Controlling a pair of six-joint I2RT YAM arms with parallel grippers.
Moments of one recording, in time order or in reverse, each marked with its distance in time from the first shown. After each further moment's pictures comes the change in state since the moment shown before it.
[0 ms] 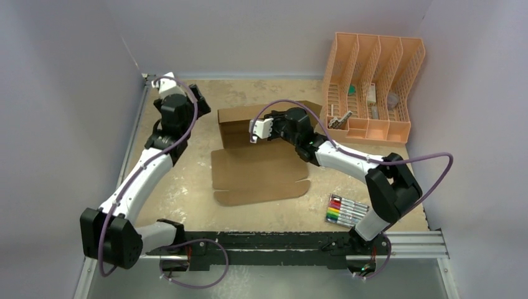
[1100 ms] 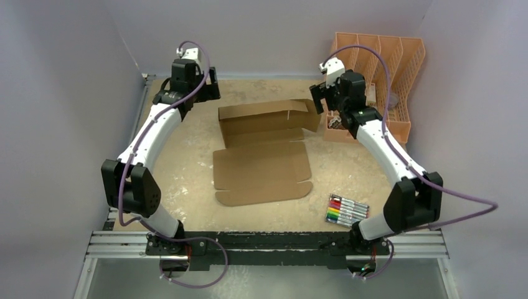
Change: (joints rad) left arm 0.045 0.444 0.568 -0.388 0.315 0.194; right arm -0.397 -0.176 0.246 -0.464 0.125 0.840
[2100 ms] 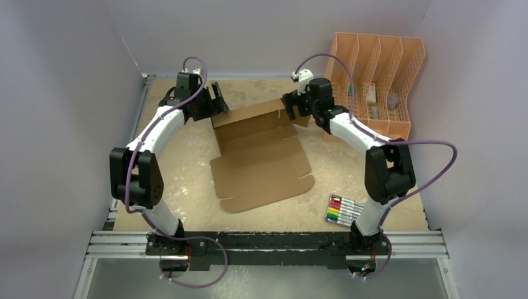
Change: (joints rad) left arm 0.057 0.084 -0.107 -0.019 0.291 -0.208; right arm 0.087 0.310 0.051 0.129 -0.156 0.163
